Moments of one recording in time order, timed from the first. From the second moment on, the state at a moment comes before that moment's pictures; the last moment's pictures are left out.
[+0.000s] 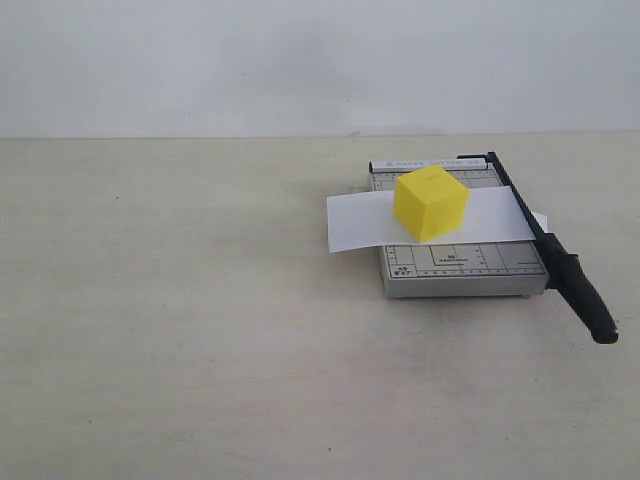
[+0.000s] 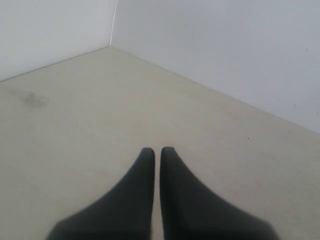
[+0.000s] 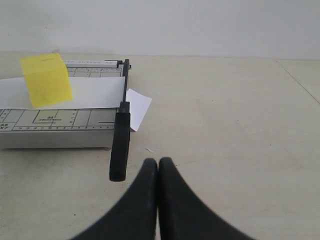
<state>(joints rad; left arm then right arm) 0.25 0.10 0.00 0.01 0.20 -0.27 -0.05 0.00 0.00 0.02 0.33 -0.07</state>
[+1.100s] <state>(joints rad) 0.01 0.00 0.00 0.03 0.32 -0.22 -0.05 0.00 0.00 0.01 0.34 -0.06</state>
